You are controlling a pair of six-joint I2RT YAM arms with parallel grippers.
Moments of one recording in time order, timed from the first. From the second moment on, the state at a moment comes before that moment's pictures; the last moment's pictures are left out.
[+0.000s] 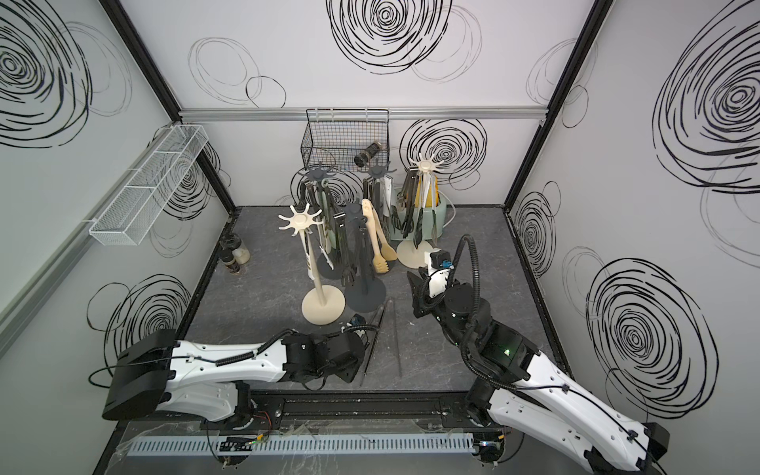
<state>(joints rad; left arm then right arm) -1.23 1.39 0.76 -0.47 -0.22 -0.70 0.91 0.68 0.82 -0.37 0.42 0.27</state>
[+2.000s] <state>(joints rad) -1.10 1.62 0.94 -0.49 -0.19 -0.45 0.68 0.61 0.78 -0.43 0.27 0.24</state>
